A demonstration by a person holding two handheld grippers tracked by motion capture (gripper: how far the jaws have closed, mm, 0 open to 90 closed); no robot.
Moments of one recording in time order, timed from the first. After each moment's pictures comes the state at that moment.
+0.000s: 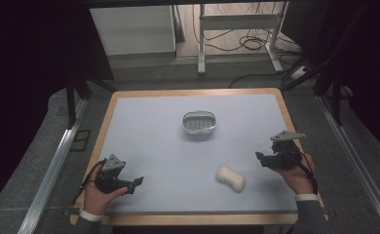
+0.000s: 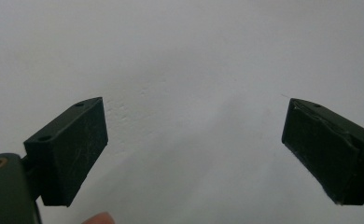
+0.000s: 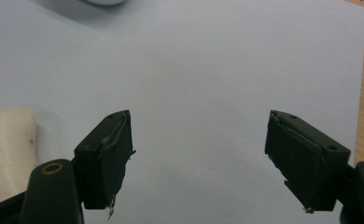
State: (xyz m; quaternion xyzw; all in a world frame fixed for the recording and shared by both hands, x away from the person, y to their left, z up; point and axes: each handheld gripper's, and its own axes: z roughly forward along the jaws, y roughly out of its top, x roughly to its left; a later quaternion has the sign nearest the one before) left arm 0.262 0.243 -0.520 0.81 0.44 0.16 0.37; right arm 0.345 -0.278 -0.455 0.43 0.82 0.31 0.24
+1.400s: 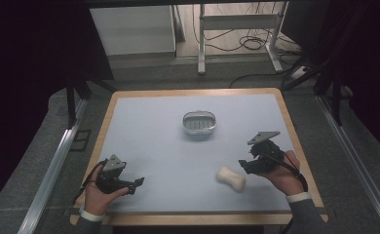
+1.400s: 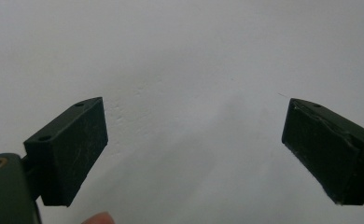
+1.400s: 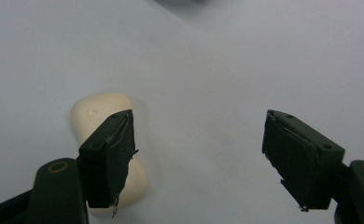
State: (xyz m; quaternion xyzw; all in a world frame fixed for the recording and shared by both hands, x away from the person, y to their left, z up) left arm 0.262 0.241 -0.521 0.81 0.43 0.15 0.37; right arm 0.329 -0.218 -0.435 0.35 0.88 0.26 0.19
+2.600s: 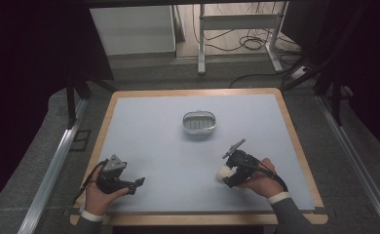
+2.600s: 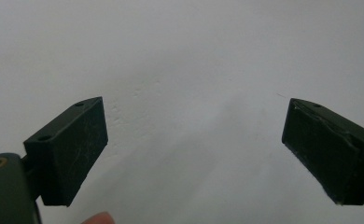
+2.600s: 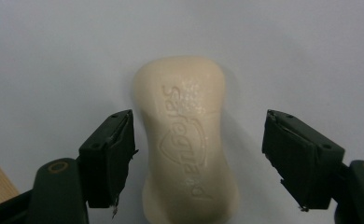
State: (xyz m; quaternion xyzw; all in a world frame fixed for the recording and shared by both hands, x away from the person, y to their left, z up) left arm 0.262 0.240 -0.523 0.81 0.43 0.15 0.37; right arm 0.329 -0.166 -0.481 0.31 0.93 0.16 0.09
